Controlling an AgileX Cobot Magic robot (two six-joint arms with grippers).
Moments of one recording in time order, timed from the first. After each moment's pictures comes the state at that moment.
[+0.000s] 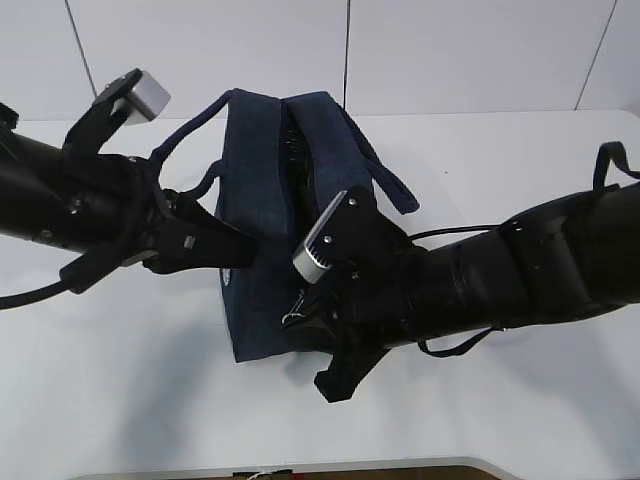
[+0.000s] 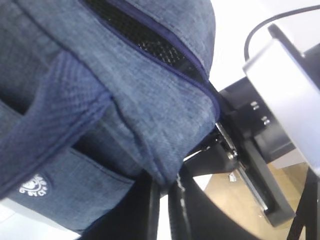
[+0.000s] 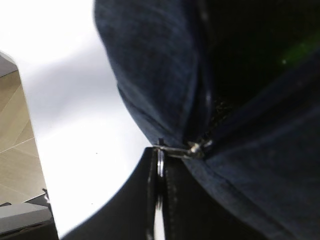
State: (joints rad) left arm -0.40 1.54 -0.86 -1.30 0.70 1.23; right arm 0.54 1.78 -0.85 1.74 0.49 -2.15
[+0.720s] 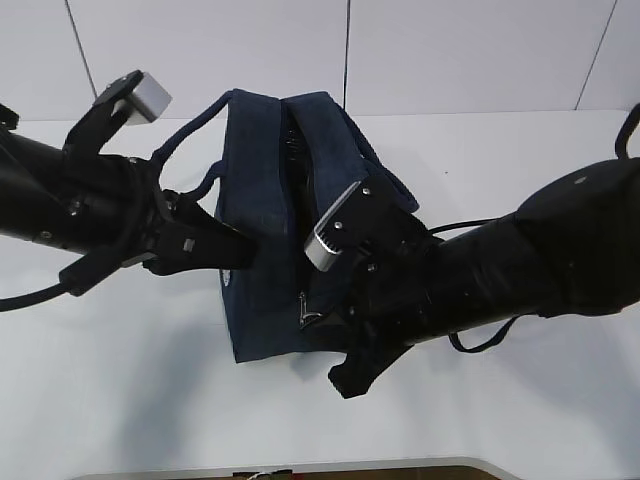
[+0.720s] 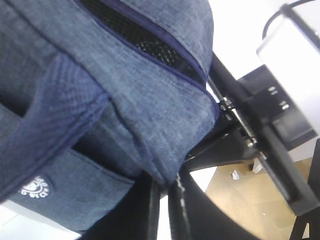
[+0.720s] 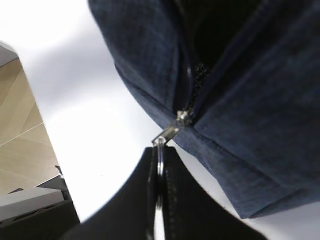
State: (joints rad) left arm -0.40 1.54 -0.86 -1.30 0.70 1.24; right arm 0.54 1.70 -0.85 1.40 0.44 -1.74
